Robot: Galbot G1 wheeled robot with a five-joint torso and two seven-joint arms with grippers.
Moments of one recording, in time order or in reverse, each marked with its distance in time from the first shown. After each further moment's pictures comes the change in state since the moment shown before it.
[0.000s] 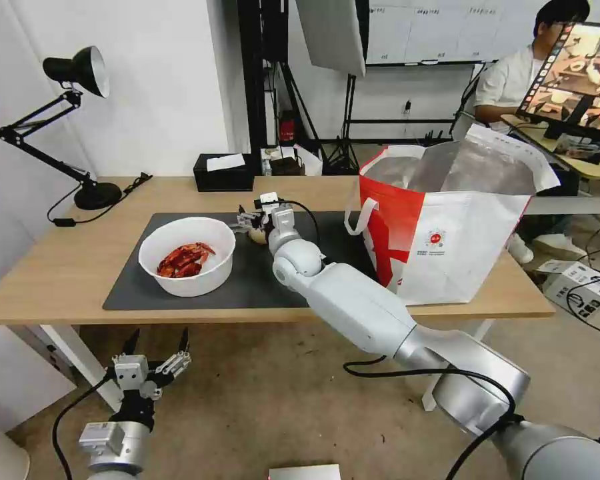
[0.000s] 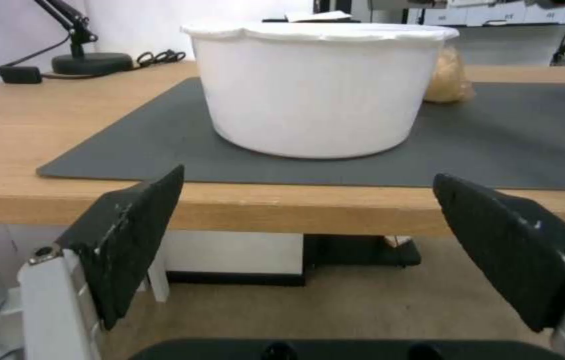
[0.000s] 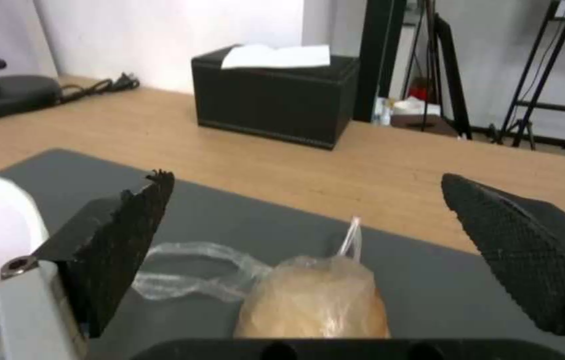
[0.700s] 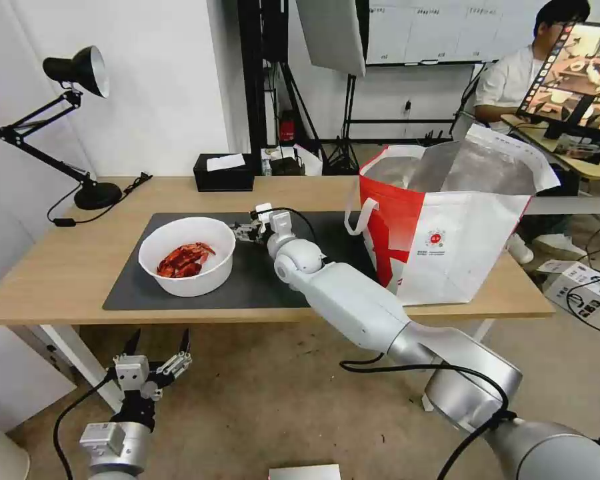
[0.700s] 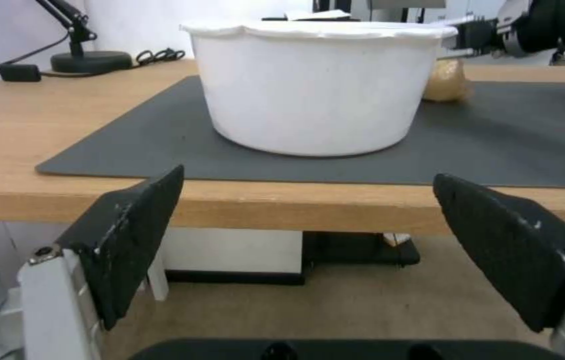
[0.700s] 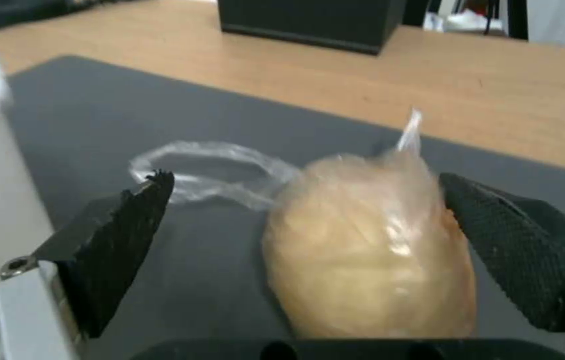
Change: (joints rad) left arm 0.004 -0.002 0.000 0.000 -0.001 -0.001 0.002; right arm 0.012 0.045 0.030 -0.128 0.041 -0.116 -0.138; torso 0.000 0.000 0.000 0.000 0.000
